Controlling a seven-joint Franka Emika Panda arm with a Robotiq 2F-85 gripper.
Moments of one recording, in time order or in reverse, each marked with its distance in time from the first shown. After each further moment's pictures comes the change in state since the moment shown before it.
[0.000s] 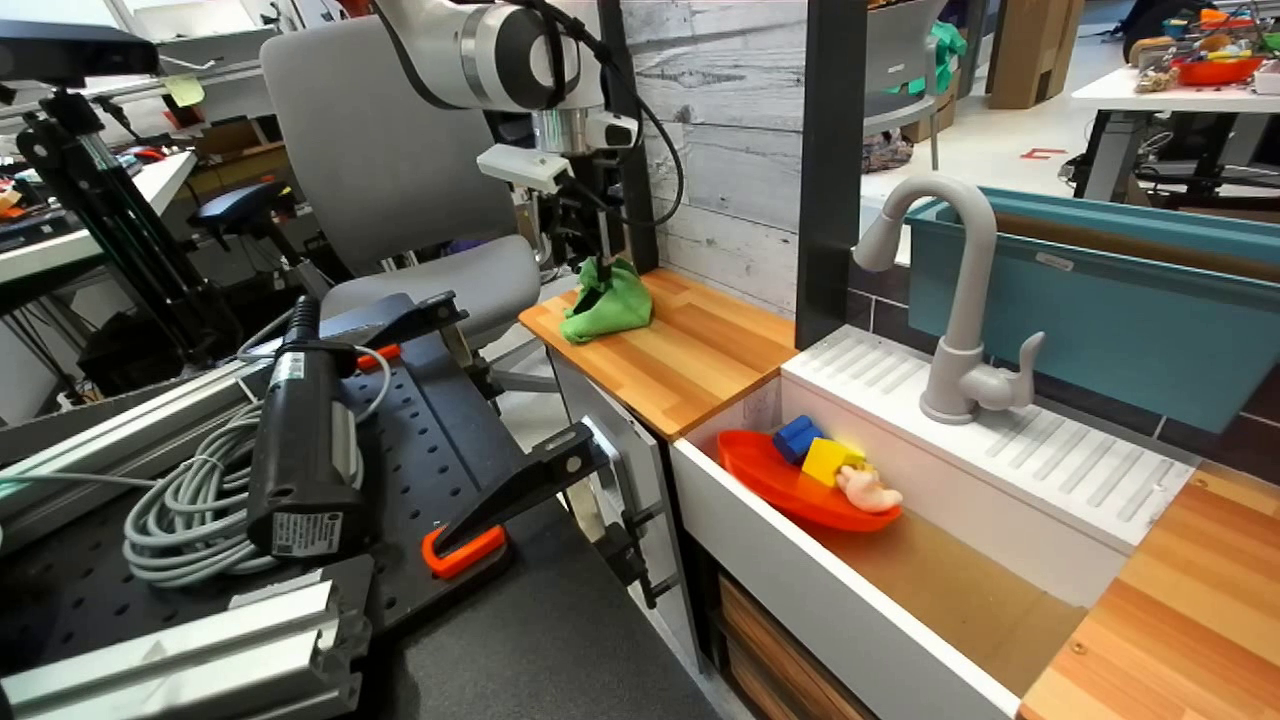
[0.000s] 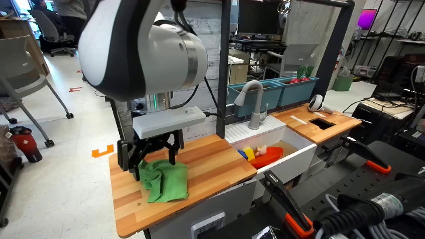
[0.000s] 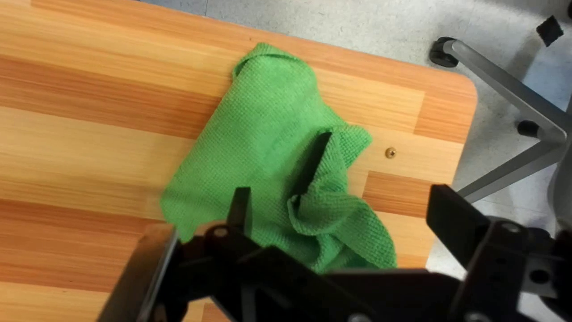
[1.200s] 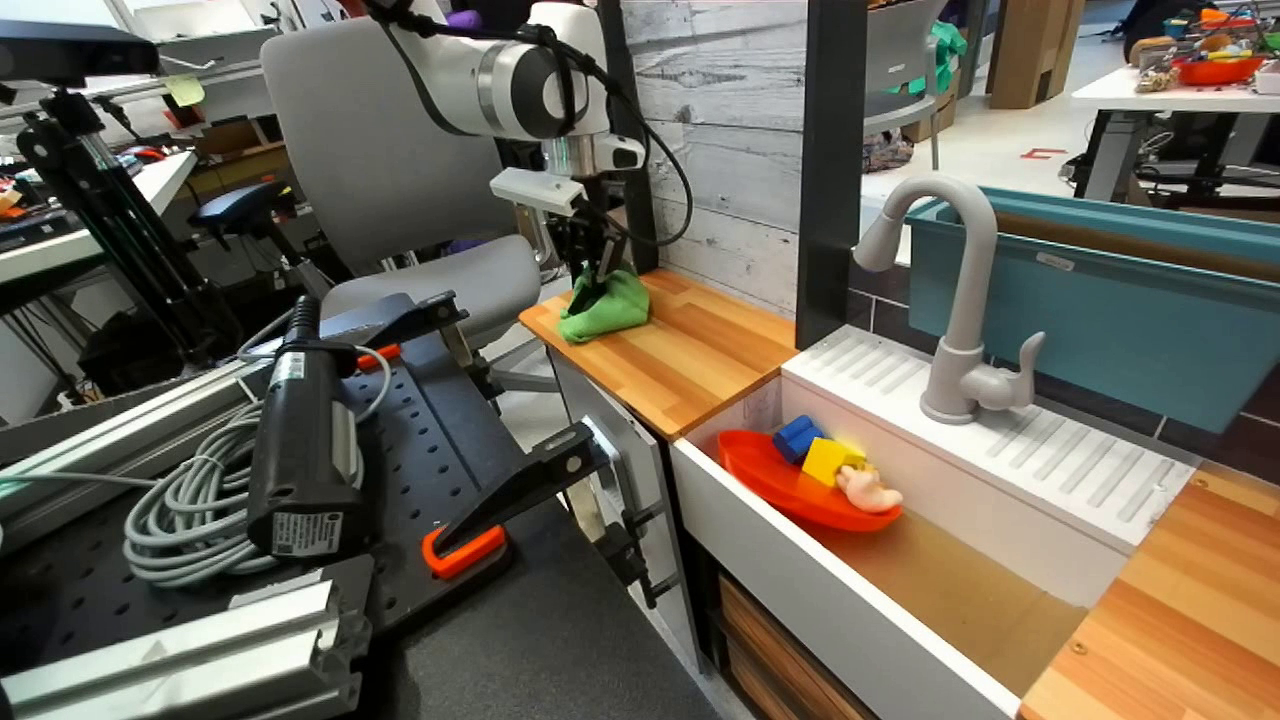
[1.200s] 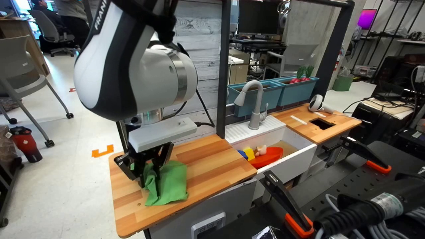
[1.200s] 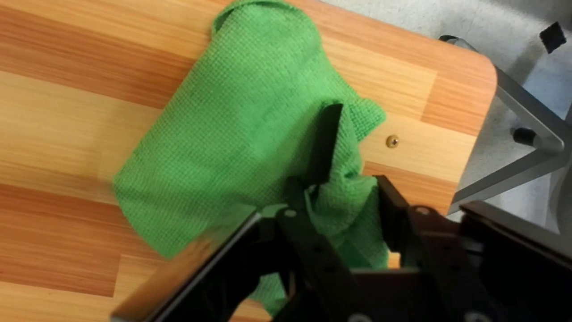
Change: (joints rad) arm 0.021 0.113 0.000 0.127 -0.006 -0.001 -0.054
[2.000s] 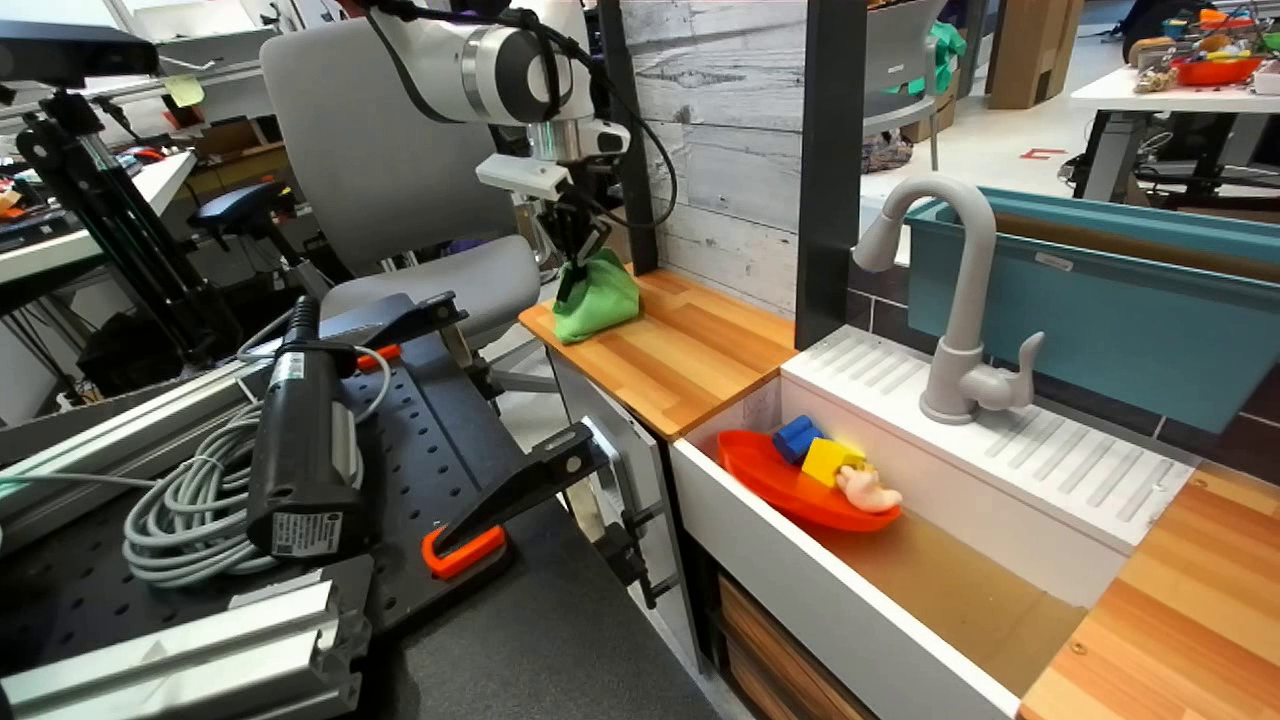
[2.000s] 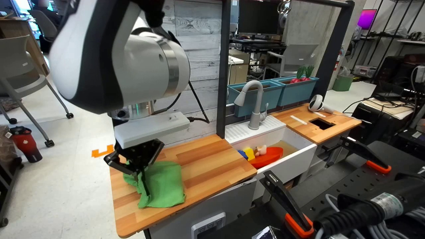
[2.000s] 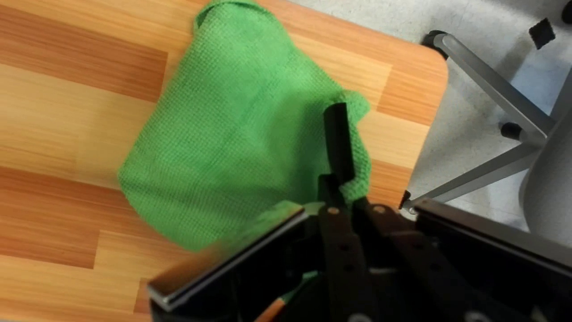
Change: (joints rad) arm 0.030 -0.049 0.000 -0.031 -0.001 0.006 0.028
